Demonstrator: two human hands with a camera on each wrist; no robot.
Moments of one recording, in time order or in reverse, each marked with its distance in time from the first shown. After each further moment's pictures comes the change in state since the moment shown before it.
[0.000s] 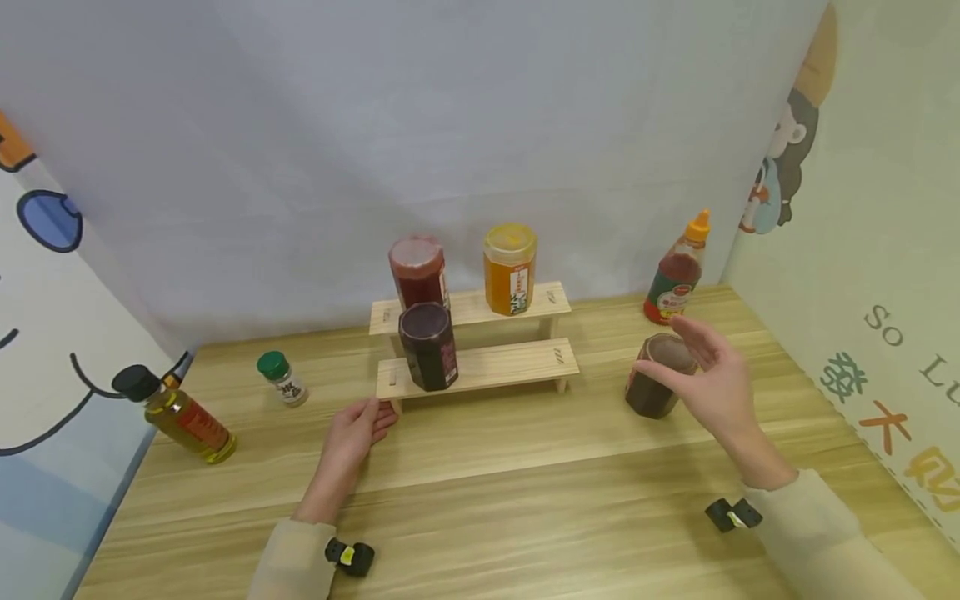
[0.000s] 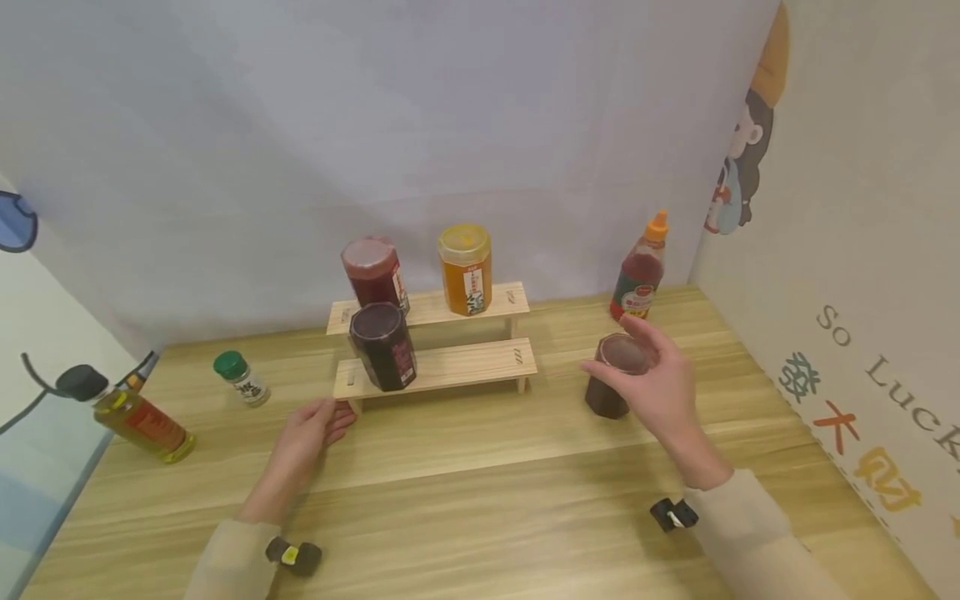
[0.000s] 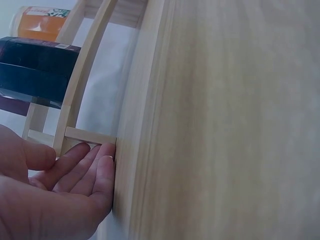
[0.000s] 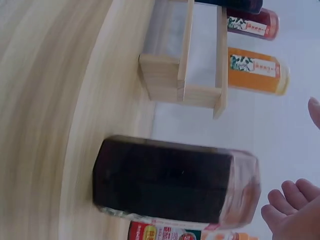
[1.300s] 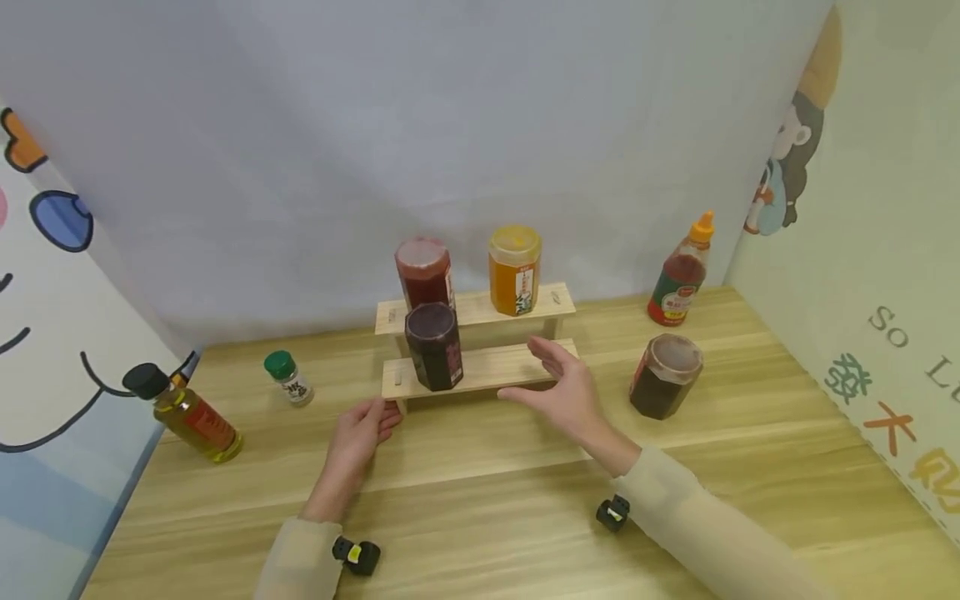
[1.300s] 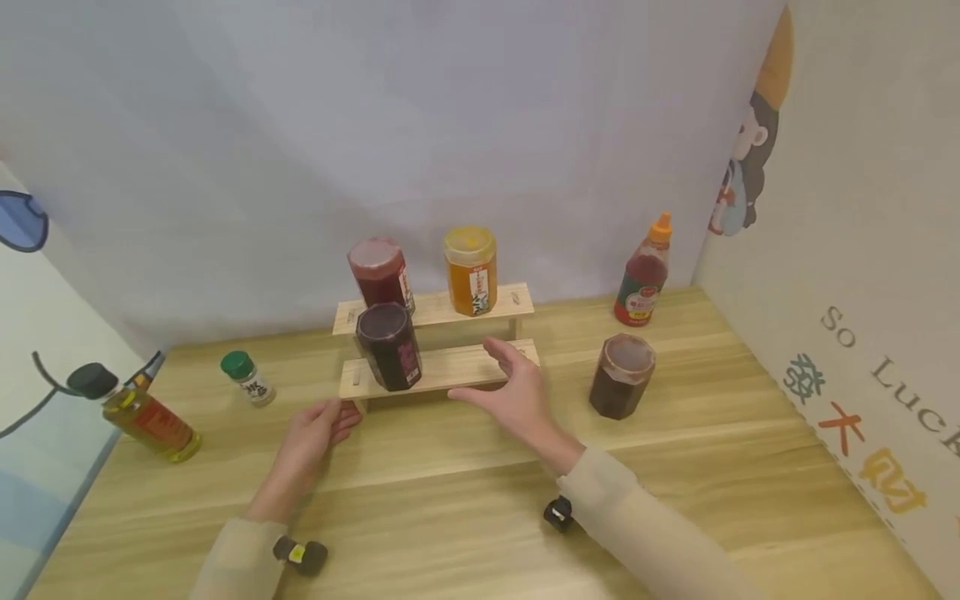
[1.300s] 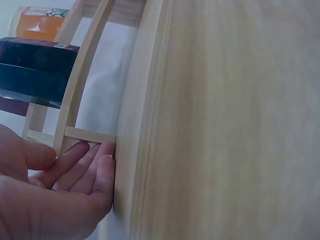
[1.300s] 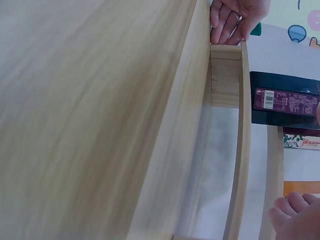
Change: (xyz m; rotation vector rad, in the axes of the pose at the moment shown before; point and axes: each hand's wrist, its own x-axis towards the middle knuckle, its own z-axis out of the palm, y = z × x) left_hand -0.001 0.000 0.000 0.004 -0.002 0.007; right_hand -0.019 -0.058 0.139 0.178 -0.272 0.022
